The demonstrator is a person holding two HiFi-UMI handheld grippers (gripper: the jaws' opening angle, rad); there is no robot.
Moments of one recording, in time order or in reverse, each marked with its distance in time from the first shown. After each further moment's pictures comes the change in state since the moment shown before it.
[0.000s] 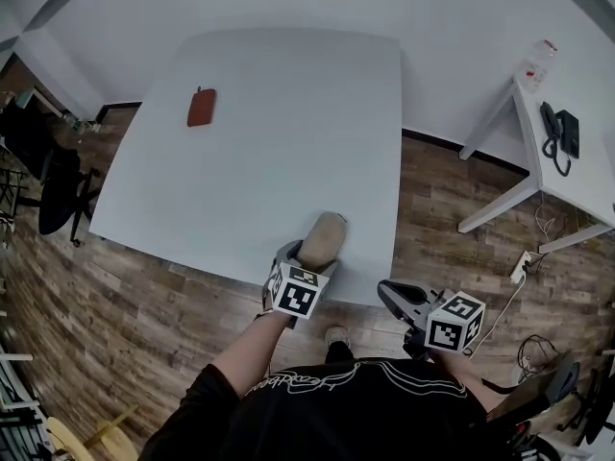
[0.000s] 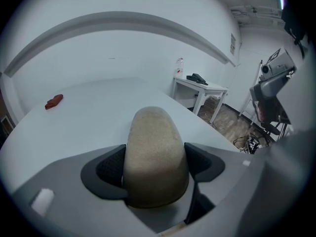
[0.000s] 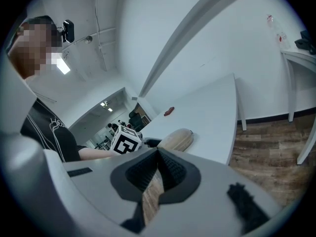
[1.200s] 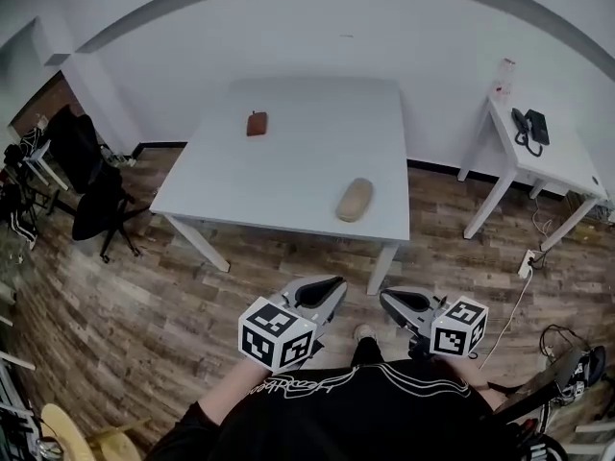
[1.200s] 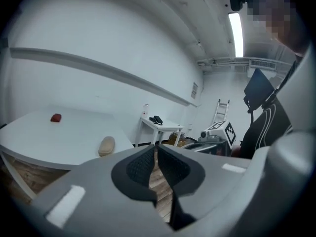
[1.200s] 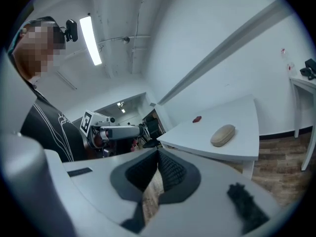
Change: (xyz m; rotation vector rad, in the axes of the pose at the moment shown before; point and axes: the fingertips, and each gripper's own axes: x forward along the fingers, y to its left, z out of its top) left arm -0.373 -0.159 -0.061 -0.007 -0.451 -0.321; right arm -0.070 0.266 -0.114 -0.210 -0.141 0.075
